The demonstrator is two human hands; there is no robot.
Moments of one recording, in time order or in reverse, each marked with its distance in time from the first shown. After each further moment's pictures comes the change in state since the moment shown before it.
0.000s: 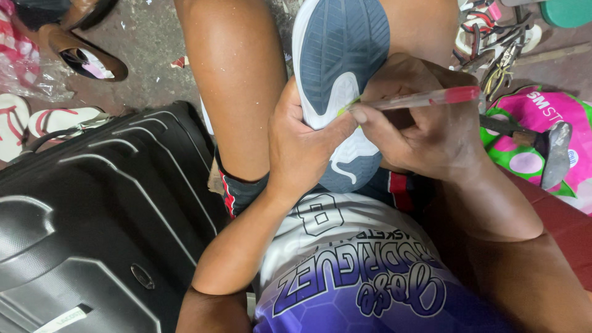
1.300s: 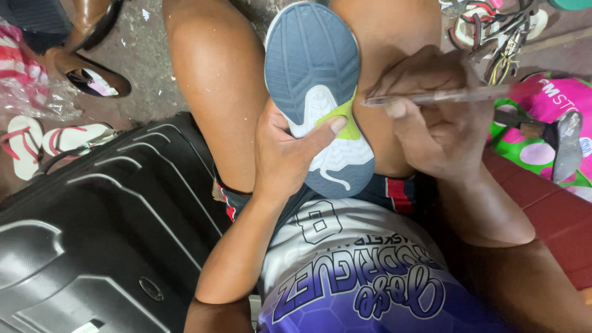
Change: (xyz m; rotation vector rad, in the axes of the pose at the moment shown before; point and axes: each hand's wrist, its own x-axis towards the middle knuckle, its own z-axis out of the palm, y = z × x) left_hand 0.008 -0.001 -0.008 -0.197 -0.089 -0.096; right_hand -0.023 0.023 0.007 0.477 0.246 0.115
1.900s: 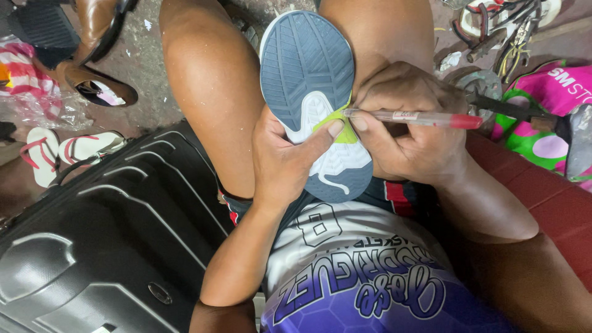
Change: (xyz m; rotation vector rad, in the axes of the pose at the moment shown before) left_hand 0.006 0.006 0.011 0.130 0.041 -0.029; right_hand 0.015 -0.004 -0.003 -0.338 -0.110 -0.011
